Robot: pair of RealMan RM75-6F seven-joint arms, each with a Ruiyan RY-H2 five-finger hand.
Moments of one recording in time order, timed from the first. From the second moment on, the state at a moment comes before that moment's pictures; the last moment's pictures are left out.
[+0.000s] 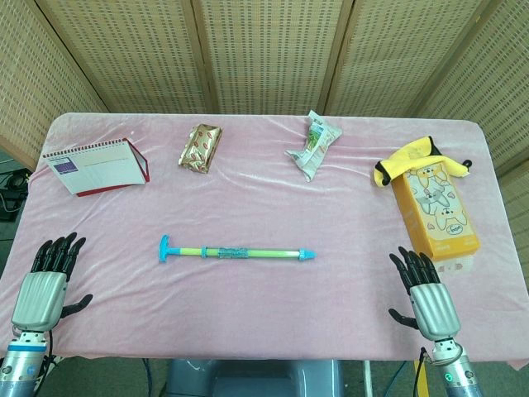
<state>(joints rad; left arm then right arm) -0.09 -1.25 -0.01 -1.72 1.52 1.48 0.30 0.11 -1.37 -0.01 -1.51 -1.63 1.48 -0.07</state>
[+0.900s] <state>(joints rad) -0.09 -1.32 -0.05 -1.72 1.53 1.52 0.36 0.10 -1.33 0.00 -1.54 -1.66 1.54 0.00</state>
